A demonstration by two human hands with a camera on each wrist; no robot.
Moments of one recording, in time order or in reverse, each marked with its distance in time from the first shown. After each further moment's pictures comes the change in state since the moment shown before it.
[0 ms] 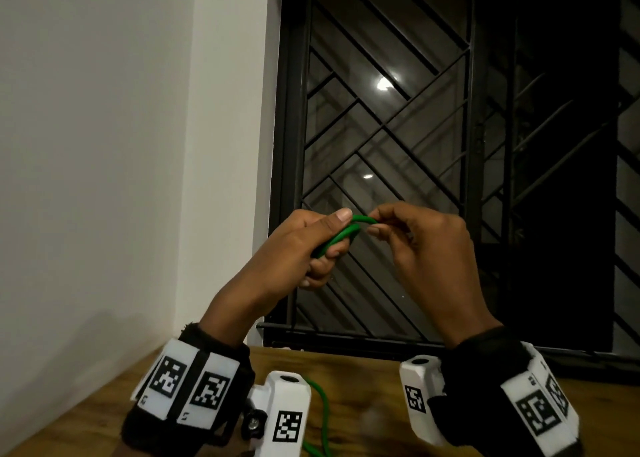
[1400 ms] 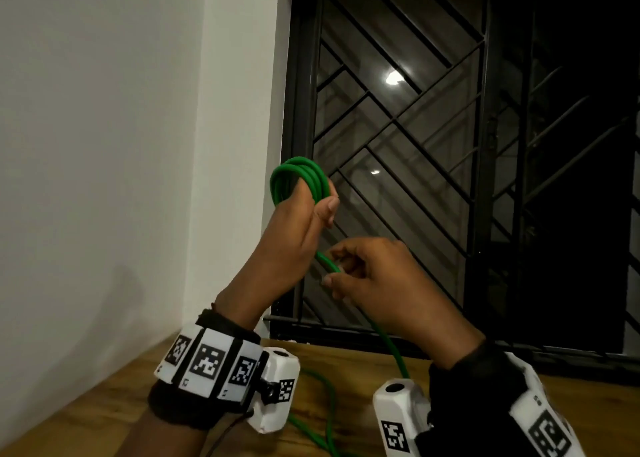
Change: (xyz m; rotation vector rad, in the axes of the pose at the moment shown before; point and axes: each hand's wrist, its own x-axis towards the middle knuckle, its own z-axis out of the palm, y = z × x) left_hand 0.014 -0.031 -0.020 0.566 0.348 0.447; right_hand -0.012 -0.039 0.024 0.234 -0.603 0.295
